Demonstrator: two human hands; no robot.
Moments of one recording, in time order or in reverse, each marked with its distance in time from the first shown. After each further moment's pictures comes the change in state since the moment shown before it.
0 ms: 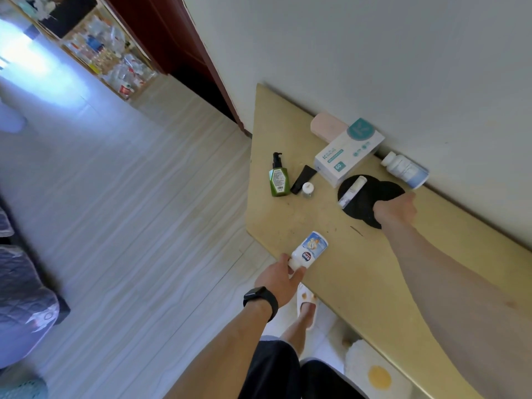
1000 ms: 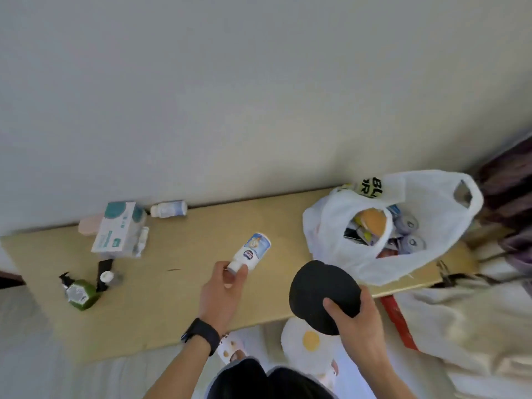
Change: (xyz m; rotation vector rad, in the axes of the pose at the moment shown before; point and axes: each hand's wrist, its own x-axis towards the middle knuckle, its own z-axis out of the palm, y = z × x) left_hand -0.136 0.175 0.087 -0.120 -0.056 0.670; right_hand -0.269 0.326 -0.208 0.756 0.364 0.108
